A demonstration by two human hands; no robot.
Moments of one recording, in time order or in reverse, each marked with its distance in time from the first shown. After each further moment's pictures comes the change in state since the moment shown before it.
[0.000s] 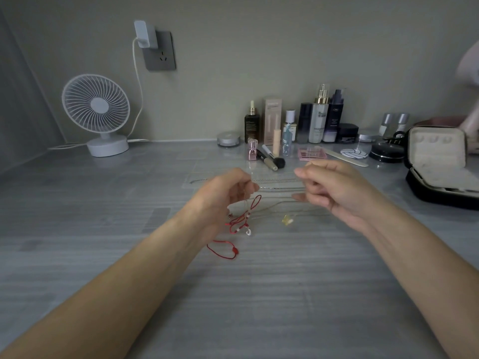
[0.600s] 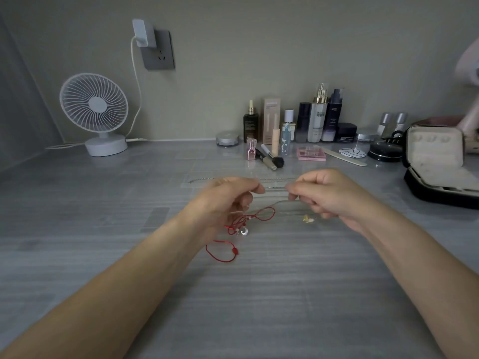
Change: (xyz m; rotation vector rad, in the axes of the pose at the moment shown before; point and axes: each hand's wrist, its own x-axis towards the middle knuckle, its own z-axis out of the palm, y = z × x) left_hand 0.002 -0.005 0.002 0.034 -0.054 0.073; right_hand 0.006 0.013 -0.002 -0.354 0.011 0.082
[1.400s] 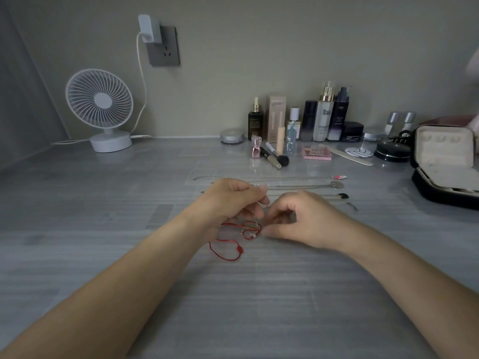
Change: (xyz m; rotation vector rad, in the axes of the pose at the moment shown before) left_hand -0.001 -0.001 -0.002 0.203 -0.055 -0.027; right_hand -0.006 0.007 0.033 -0.459 -0.177 -0.302
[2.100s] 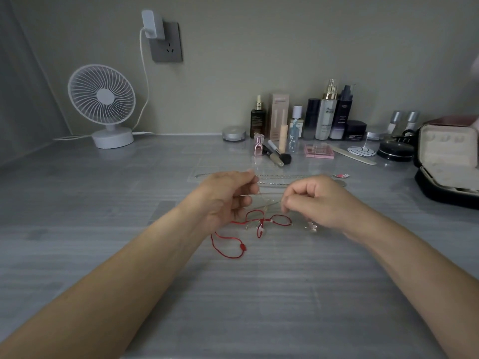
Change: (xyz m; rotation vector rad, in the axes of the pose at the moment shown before) left_hand 0.003 0.005 -0.006 -0.345 0.086 -0.163; right_hand -0.002 -0.004 -0.014 0.299 0.116 0.124
